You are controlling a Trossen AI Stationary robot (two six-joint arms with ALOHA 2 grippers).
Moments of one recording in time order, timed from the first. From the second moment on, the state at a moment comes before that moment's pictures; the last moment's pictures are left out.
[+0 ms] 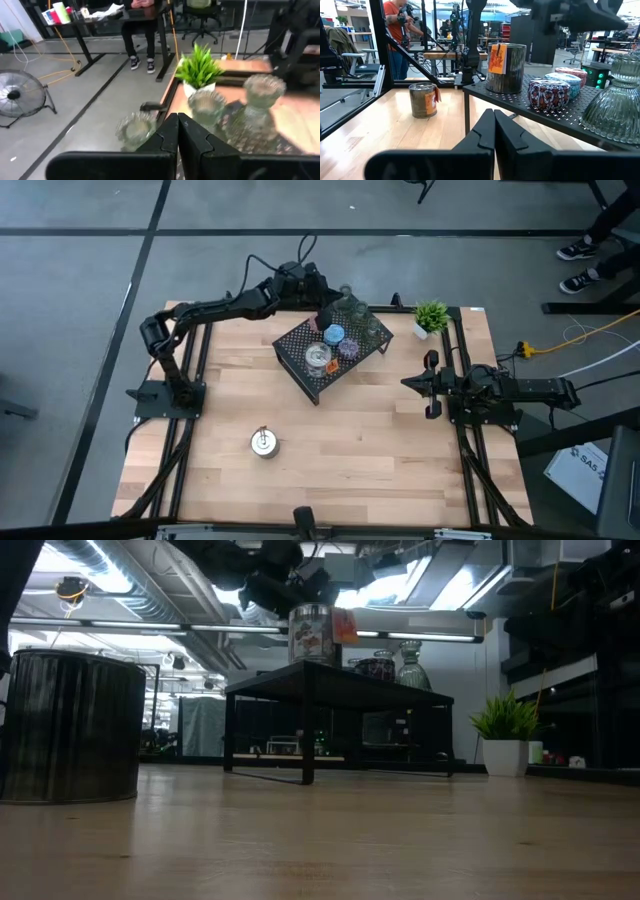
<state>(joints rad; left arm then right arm) 0.54 1.75 1.36 0.11 0.16 0.19 0.05 0.00 0.01 0.03 0.09 -0.01</state>
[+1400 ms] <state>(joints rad) 0.48 1.41 1.28 -0.32 0.17 0.09 0.05 0.00 0.01 0.03 0.09 -0.01</state>
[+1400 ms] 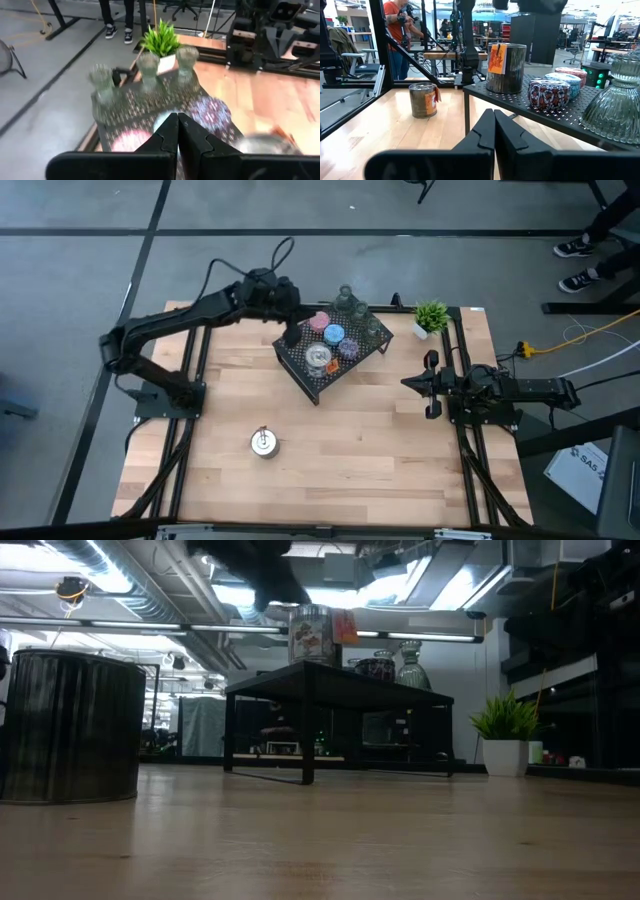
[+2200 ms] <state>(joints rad) 0.31 0.93 0.69 -0.29 0.28 -0.09 0.05 0.00 0.01 0.03 0.09 -0.01</state>
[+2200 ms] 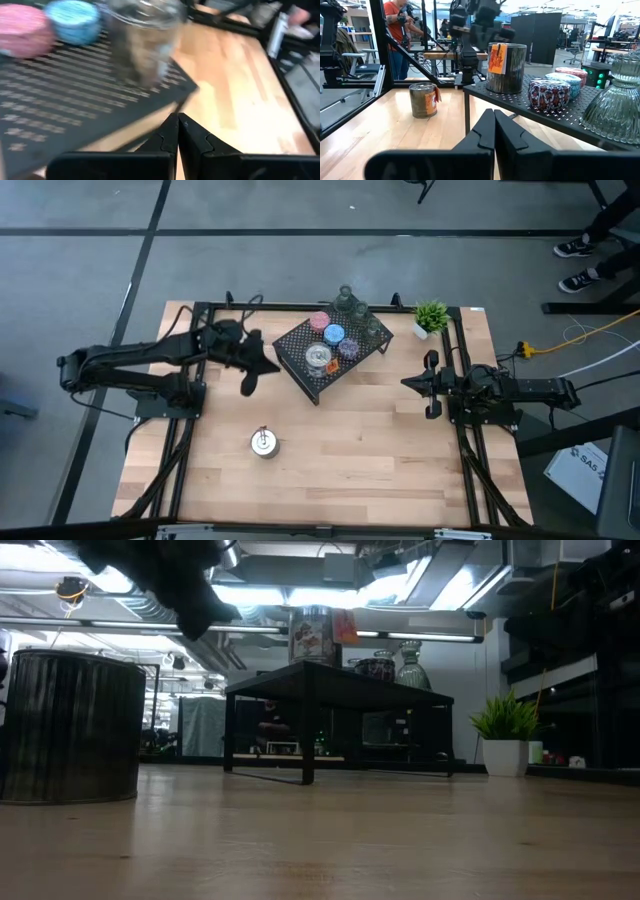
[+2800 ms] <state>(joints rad) -0.11 0.94 0.77 -0.39 0.13 -0.04 0.05 0.00 0.01 0.03 0.09 -0.01</state>
